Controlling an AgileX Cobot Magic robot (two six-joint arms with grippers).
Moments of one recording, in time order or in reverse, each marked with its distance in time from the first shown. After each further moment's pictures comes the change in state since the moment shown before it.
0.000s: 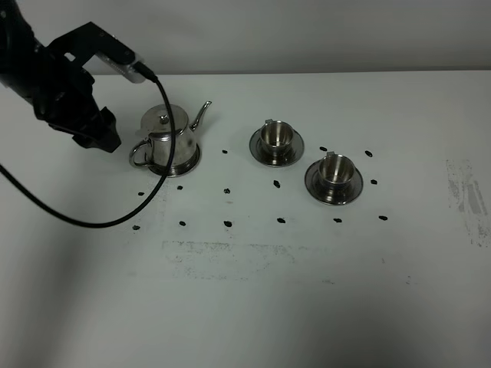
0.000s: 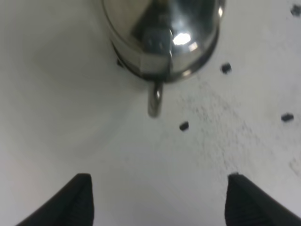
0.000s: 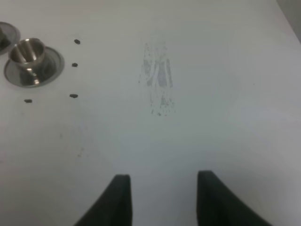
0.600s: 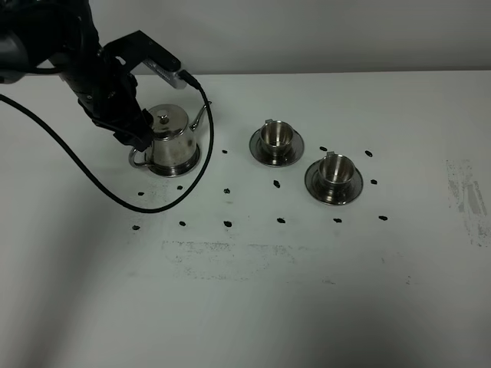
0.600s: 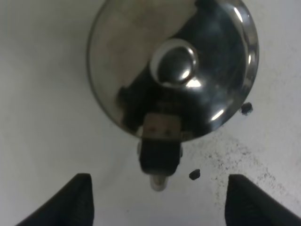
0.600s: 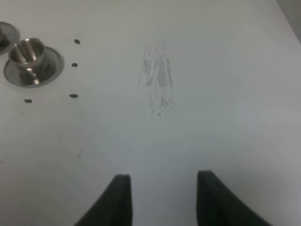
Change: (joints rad) left arm -0.078 0.222 -0.204 0.087 0.047 -0.078; right arm 0.000 0.000 0.000 0.000 0.000 0.000
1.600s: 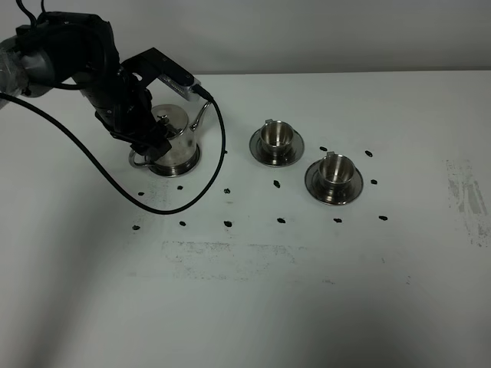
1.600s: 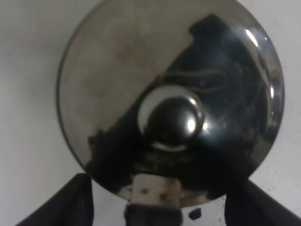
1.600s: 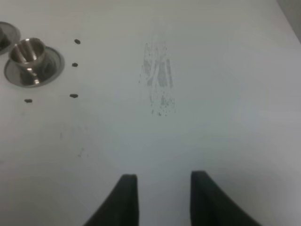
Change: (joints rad) left arm -0.021 0.066 0.000 0.007 -0.080 -0.048; right arm 0.000 0.000 0.000 0.000 0.000 0.000
